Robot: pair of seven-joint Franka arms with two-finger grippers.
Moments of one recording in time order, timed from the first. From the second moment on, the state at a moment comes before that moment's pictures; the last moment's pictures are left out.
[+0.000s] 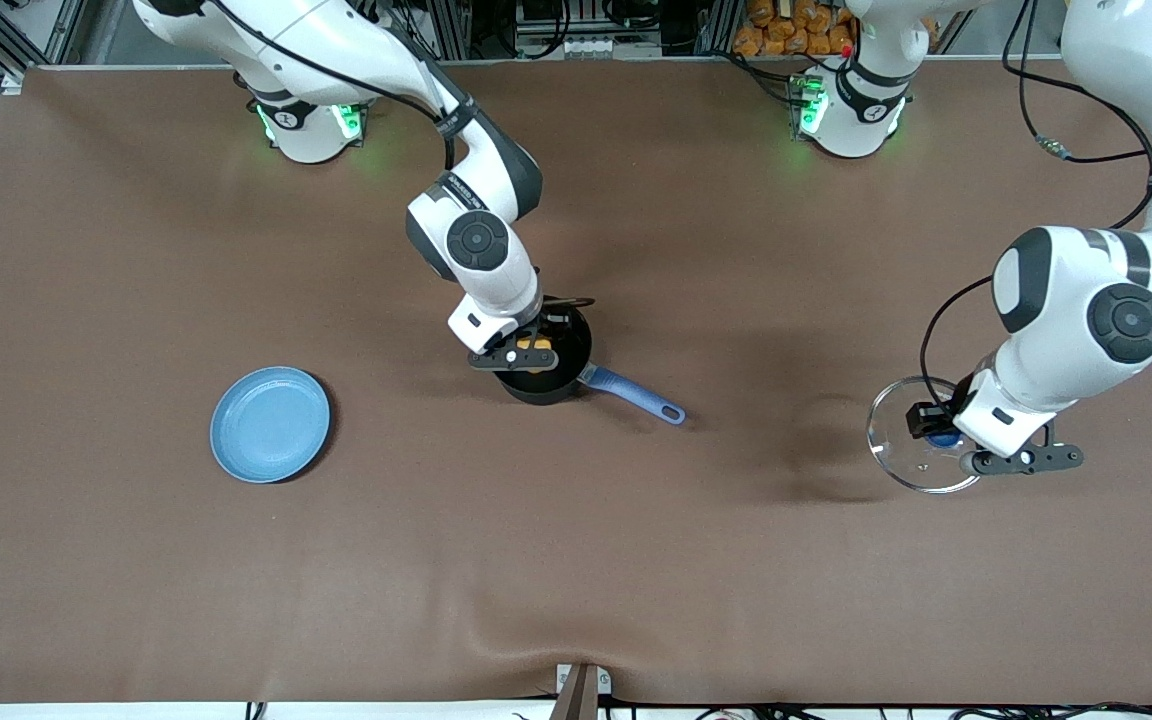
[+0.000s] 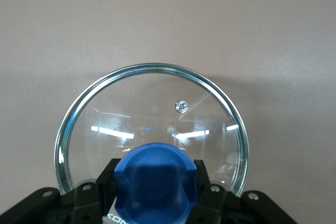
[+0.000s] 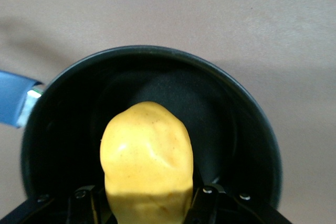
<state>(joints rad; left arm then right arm) 0.15 0.38 -0.22 -1.87 0.13 2.30 -0.17 0.58 0.57 0.16 -1.82 0.03 2.43 0.72</state>
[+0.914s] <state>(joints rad) 0.20 0.46 -0.23 -2.03 0.13 2.57 -0.08 0.58 0.66 0.14 -1.74 0.02 2.45 0.73</state>
